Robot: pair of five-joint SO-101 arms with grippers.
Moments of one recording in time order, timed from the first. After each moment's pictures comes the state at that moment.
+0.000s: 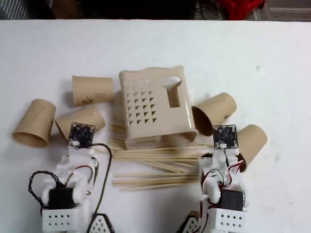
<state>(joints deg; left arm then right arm) -9.3 -104.2 97.1 73.4 -10.7 2.6 -101.6 96.7 65.7 11.5</state>
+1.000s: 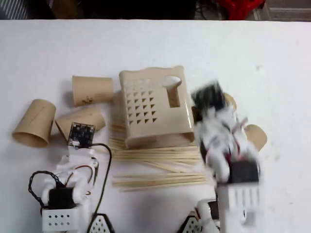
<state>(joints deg) -9.3 -104.2 97.1 73.4 -10.7 -8.5 -56.6 43.5 61.9 24.4</state>
